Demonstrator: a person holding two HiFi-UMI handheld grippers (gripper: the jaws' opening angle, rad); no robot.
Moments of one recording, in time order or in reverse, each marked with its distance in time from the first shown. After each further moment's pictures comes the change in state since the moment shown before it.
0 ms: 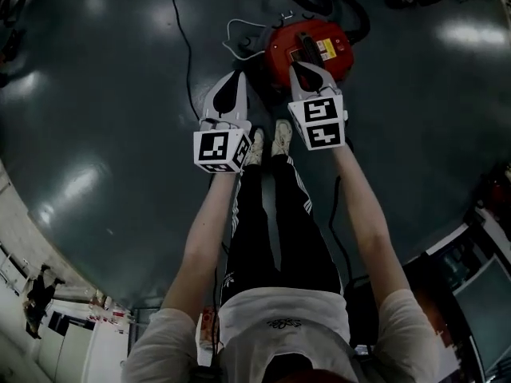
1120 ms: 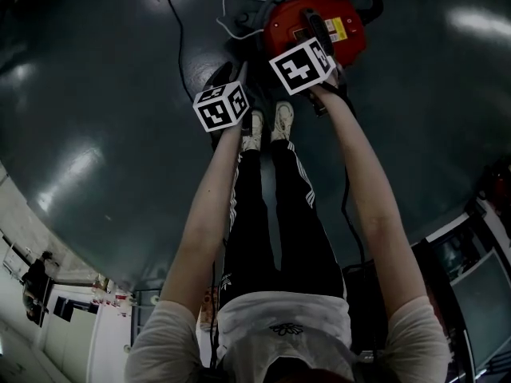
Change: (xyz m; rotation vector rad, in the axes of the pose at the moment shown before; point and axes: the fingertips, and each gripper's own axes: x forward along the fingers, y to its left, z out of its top) left arm 0.028 0.064 -0.201 -0.315 0.552 0.194; right arm 0.095 0.001 -0.098 -0.090 0.555 0.105
